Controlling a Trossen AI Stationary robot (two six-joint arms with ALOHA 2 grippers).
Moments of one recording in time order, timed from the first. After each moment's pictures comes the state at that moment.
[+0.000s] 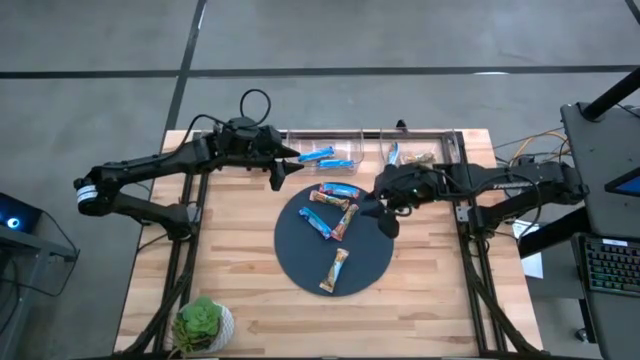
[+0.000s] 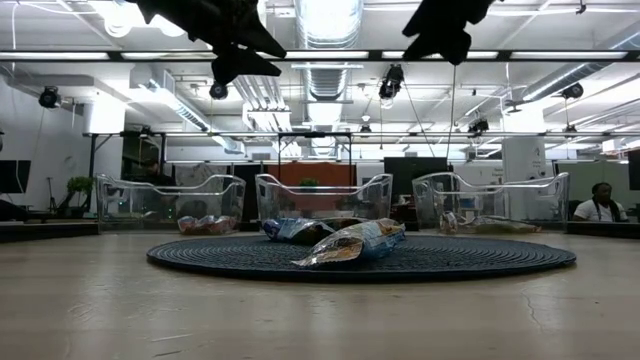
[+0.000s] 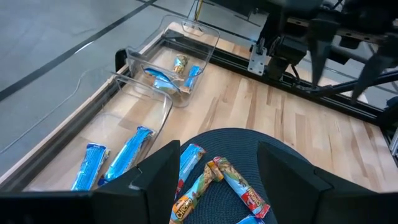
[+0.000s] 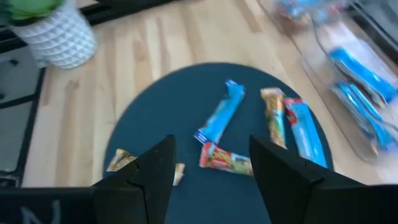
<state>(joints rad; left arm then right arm) 0.38 1.17 1.04 -0.27 0.16 -0.15 0.02 1.21 1.08 -0.55 0.04 0.31</state>
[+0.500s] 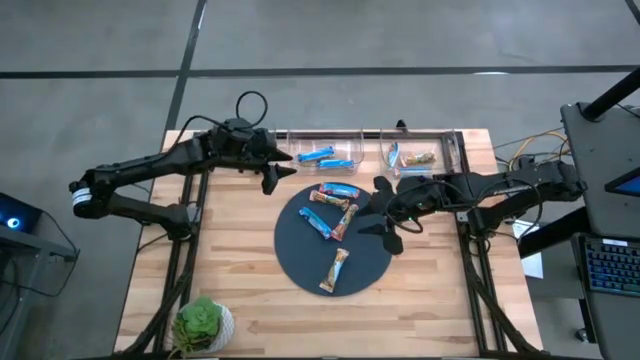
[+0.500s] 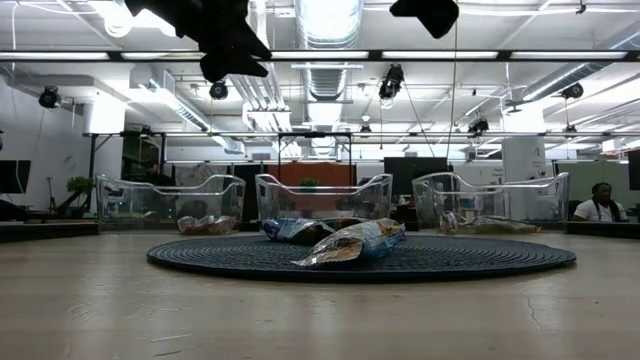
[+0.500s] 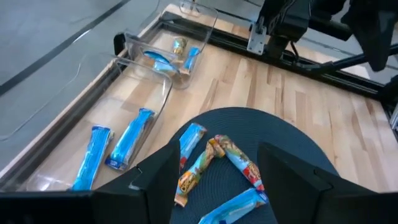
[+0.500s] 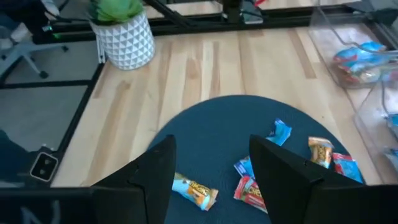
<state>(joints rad) 0.38 1.13 1.04 -0.39 0.17 -0.10 0.13 1.23 1.09 -0.42 -0.01 0.17</state>
